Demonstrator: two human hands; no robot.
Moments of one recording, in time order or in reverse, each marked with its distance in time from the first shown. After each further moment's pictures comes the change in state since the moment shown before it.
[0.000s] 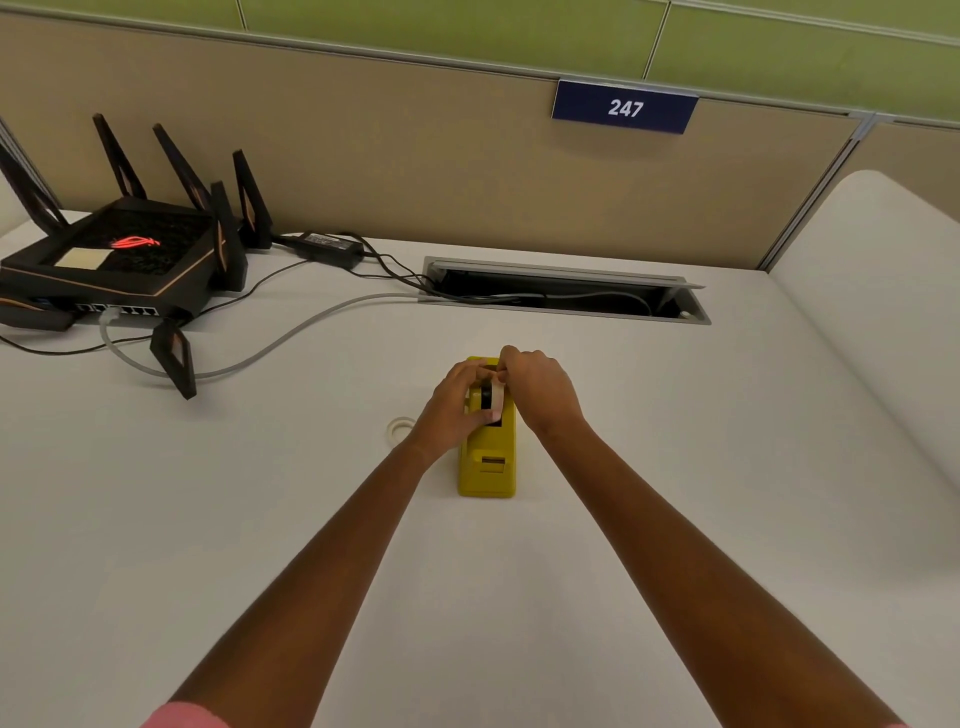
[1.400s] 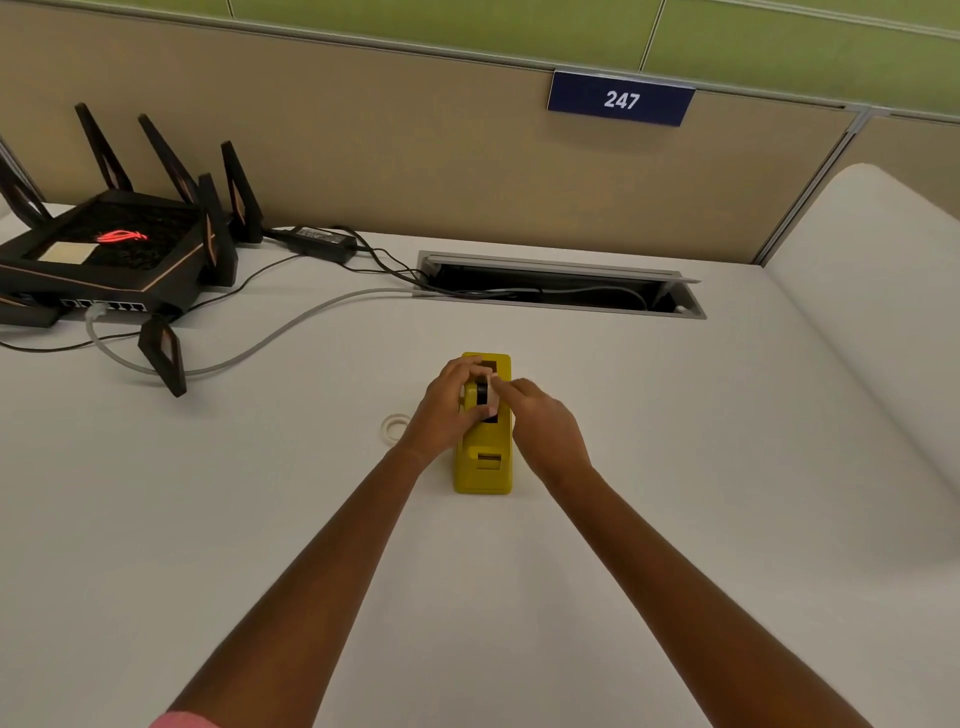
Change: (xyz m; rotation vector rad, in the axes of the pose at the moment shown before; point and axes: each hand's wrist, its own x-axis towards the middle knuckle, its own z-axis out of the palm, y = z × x) left_hand 0.001 -0.008 0.003 -0.011 0.056 0.050; right_hand -0.042 0.005 0.017 0.070 0.008 -0.034
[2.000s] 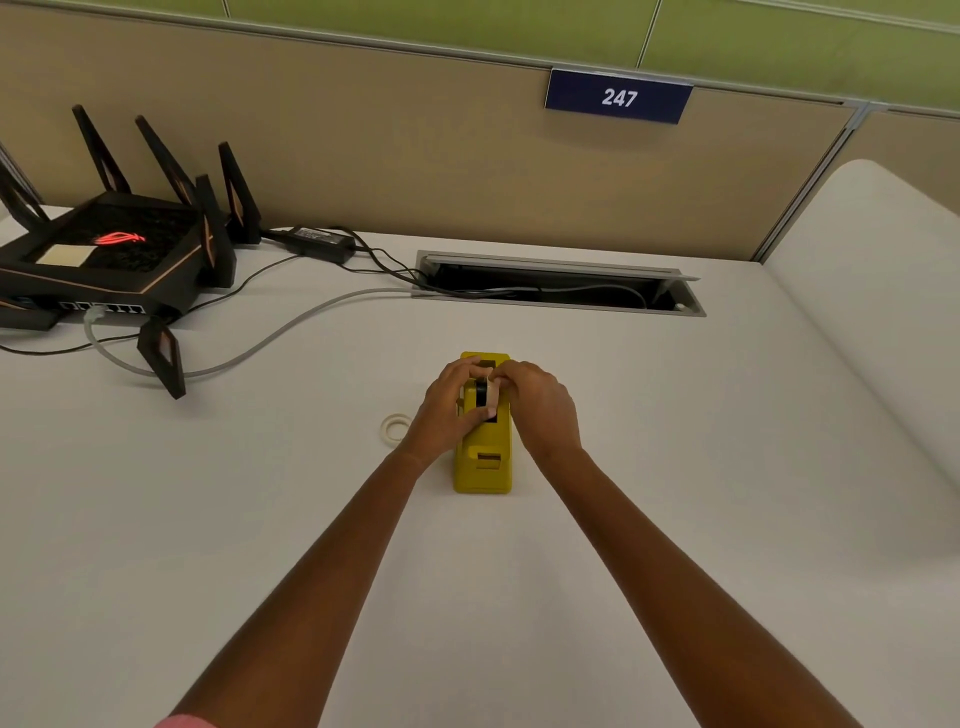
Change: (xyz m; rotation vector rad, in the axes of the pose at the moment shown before) left_hand -0.003 -0.004 0.002 -0.040 -0.012 0.023; right_hand 0.017 -0.003 -0.002 0.197 0.168 0.126
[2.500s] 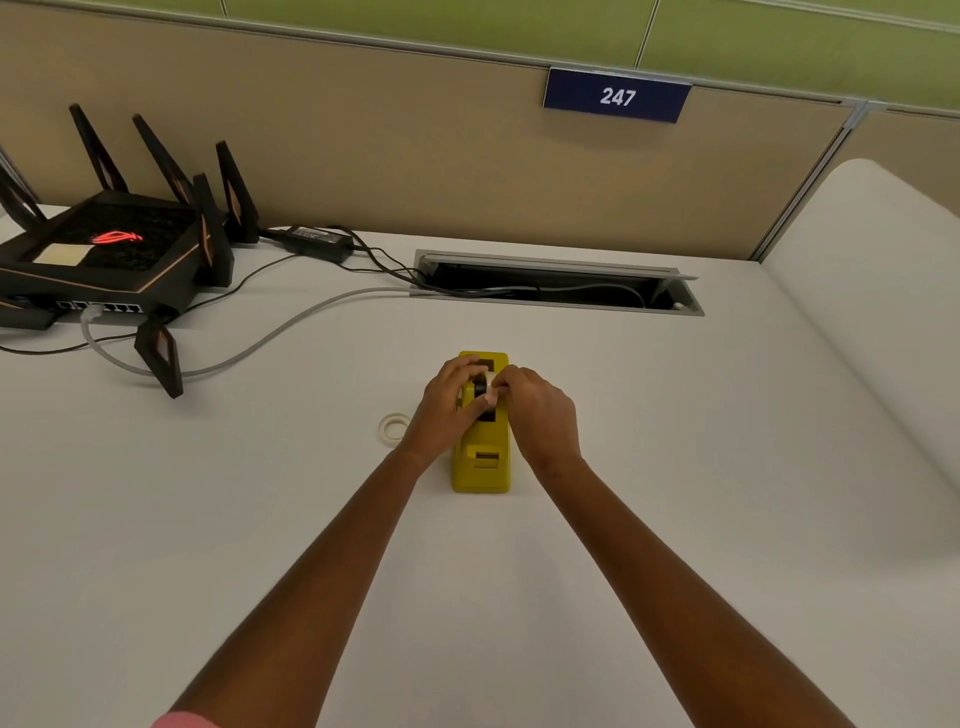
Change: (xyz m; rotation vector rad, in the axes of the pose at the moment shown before) left_hand 0.002 0.002 0.002 0.024 0.018 -0.041; right_hand -0.006 0.006 0.008 -0.169 0.013 -0.052
